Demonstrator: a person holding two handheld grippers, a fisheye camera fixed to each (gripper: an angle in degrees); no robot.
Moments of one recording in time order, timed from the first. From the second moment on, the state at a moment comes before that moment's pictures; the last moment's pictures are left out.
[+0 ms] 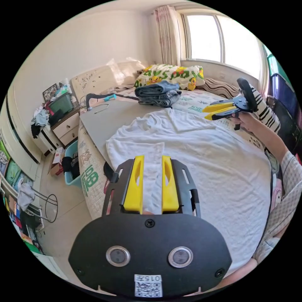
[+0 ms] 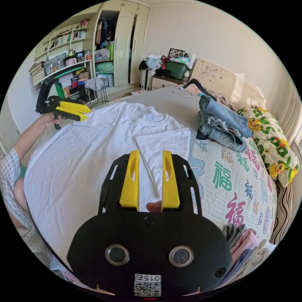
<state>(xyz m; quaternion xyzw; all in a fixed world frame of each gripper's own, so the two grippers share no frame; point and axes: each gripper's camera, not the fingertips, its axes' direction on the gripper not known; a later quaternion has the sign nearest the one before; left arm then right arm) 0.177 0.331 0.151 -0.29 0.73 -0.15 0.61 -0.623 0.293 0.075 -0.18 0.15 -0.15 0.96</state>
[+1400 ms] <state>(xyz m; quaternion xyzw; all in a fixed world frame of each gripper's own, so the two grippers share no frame) 0.317 0.303 0.251 -0.44 0.59 -0.13 0.66 -0.471 0.094 0.272 -0.23 0.39 -0.01 0.89</state>
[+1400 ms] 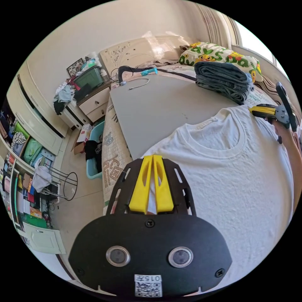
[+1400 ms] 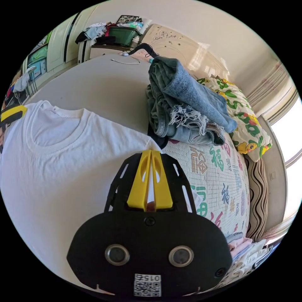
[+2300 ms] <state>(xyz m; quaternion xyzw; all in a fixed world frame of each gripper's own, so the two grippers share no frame) -0.137 0.515 -0.177 -0.31 0.66 -0.46 0.51 -0.459 0.667 -0.377 0.05 0.06 0.15 0.99</state>
